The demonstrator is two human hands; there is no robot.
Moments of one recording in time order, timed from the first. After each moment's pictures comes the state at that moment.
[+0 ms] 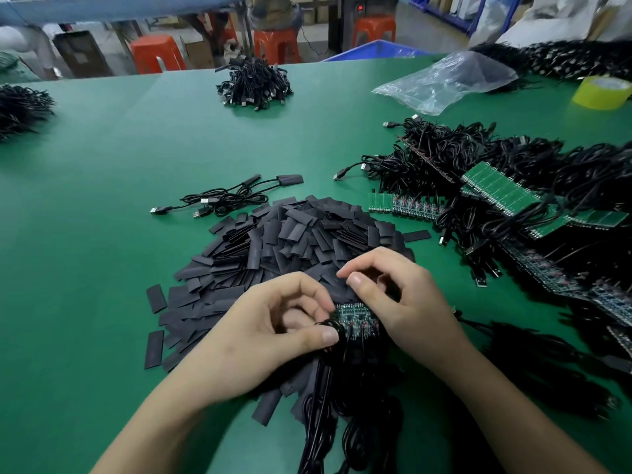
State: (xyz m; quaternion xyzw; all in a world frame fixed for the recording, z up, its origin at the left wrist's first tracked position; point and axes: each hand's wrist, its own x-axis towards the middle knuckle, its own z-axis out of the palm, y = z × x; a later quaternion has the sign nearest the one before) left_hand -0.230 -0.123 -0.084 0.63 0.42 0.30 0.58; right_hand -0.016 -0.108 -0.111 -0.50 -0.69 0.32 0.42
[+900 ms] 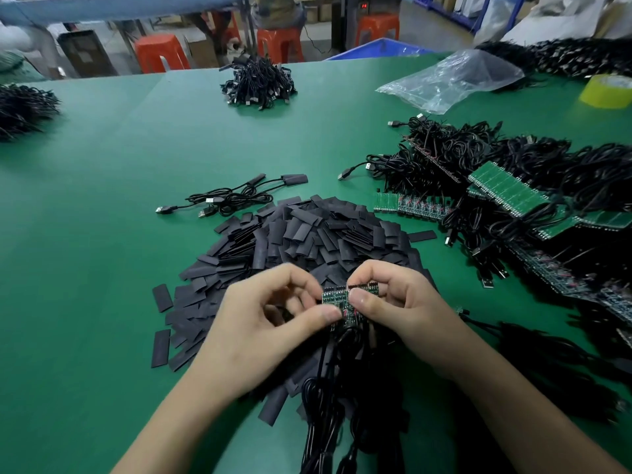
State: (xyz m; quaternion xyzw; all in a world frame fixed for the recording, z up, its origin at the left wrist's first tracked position) left_hand -0.228 -0.126 -0.088 0.67 0.47 0.41 0.40; right_hand -0.011 -0.111 -0.108 -0.38 -0.62 0.57 0.38
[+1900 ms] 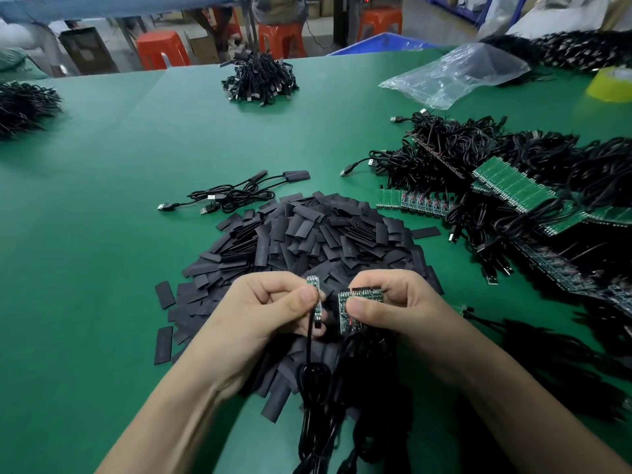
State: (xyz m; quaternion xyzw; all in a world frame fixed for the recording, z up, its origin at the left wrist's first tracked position) left_hand -0.232 -0.120 -0.089 0.46 0.38 0.42 0.68; right_hand -0.014 -0.115 -0.102 -0.33 -0.56 0.67 0.36
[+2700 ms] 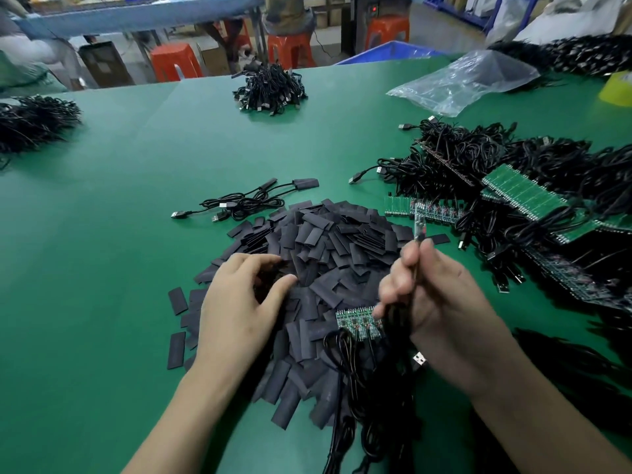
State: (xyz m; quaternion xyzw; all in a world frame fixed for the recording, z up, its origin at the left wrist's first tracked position) left_hand -0.255 -0.092 -0.123 0.67 0.66 0.34 0.12; right_hand -0.020 -0.117 -0.090 -0.19 -0.38 0.73 0.54
